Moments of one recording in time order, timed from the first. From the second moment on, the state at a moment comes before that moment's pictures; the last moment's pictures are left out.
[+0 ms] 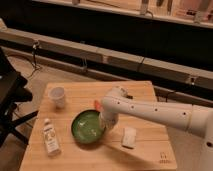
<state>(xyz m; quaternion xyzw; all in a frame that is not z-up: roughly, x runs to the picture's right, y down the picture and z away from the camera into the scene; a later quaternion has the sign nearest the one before) 0.016 0.215 0.784 -0.24 -0.29 -0.54 0.75</state>
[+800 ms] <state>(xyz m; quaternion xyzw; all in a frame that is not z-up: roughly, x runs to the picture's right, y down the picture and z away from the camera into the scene) 0.062 0.288 0.754 -0.30 -0.29 -0.51 0.76</state>
